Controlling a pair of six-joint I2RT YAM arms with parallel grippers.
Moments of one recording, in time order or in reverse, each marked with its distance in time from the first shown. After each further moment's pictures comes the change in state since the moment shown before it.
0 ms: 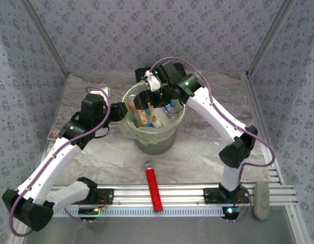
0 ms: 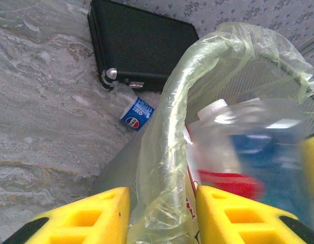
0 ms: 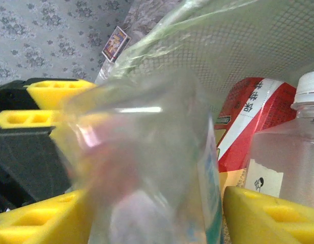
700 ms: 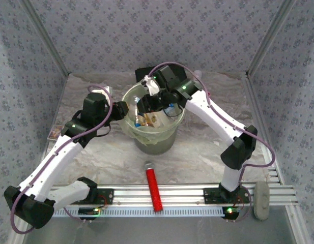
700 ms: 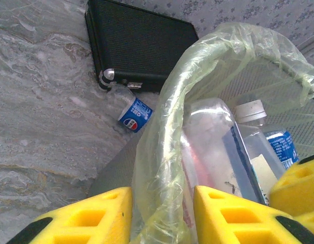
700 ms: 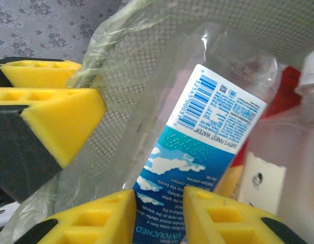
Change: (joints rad) left arm 0.000 0.028 0.006 0.018 0.003 0.000; right arm 0.023 -0.023 -0.131 0.110 -0.001 0.002
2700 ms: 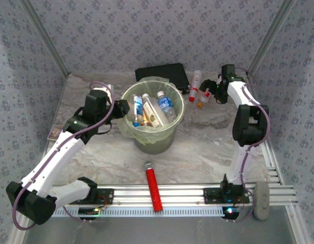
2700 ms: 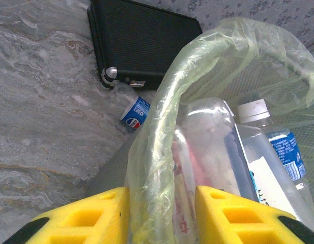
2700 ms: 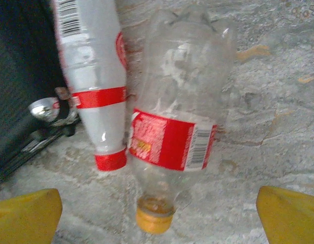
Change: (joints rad) left arm 0.000 0.046 0.041 -0.025 0.000 0.005; right arm -0.779 0.253 -0.219 0.267 0.231 0.039
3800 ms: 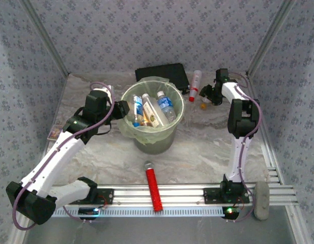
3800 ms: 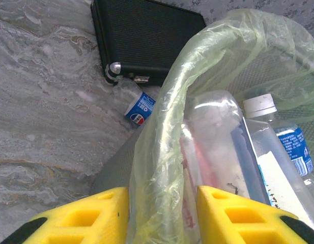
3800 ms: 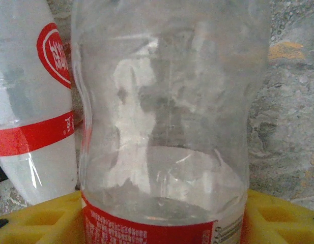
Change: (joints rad) left arm 0.000 0.000 0.000 -0.021 -0.003 0.007; right arm 0.011 0.189 0.095 0.027 0.015 0.014
